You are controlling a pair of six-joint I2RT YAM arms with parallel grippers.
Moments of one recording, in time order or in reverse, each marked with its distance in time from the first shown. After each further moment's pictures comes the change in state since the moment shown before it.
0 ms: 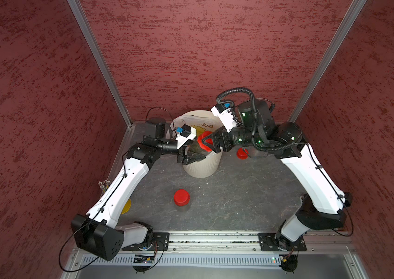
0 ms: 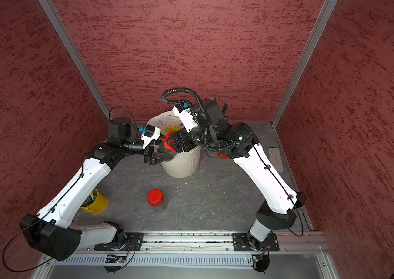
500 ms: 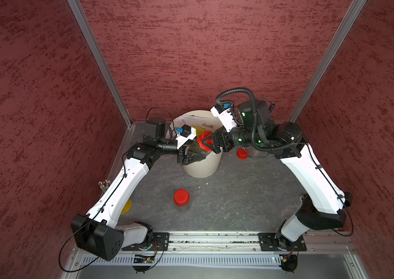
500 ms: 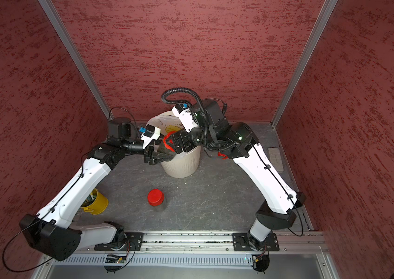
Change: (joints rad) left arm 0.001 0.000 0.000 0.000 0.000 0.000; right arm 0.000 0.000 -0.006 0.001 -0.027 -0.008
